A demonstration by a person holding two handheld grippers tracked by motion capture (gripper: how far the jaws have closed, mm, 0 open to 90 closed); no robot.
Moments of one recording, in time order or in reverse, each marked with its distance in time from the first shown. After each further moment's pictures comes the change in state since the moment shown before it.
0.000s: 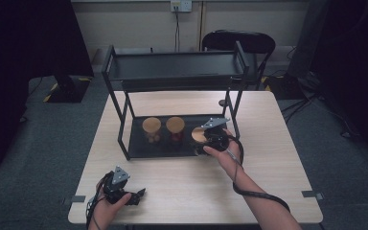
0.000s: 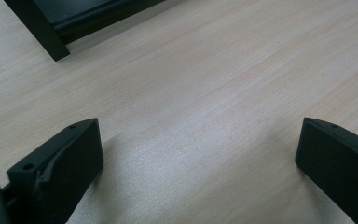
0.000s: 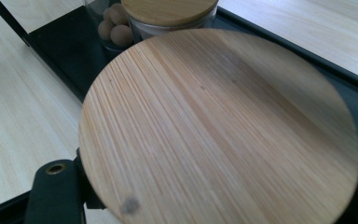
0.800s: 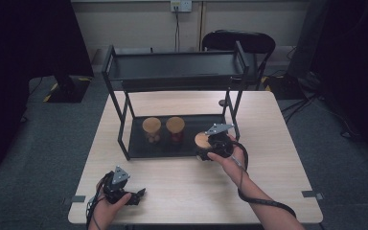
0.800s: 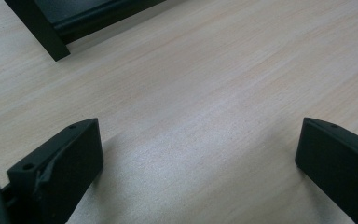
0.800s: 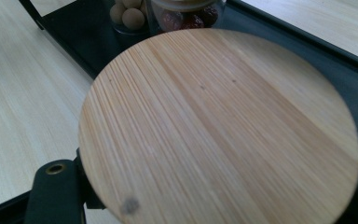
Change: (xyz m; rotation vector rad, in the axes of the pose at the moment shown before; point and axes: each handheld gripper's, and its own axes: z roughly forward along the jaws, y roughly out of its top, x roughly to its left) left arm 0.000 0.000 0.000 -0.002 0.001 -0.002; right arm 0.006 -0.017 -0.012 0.005 0.013 -0.018
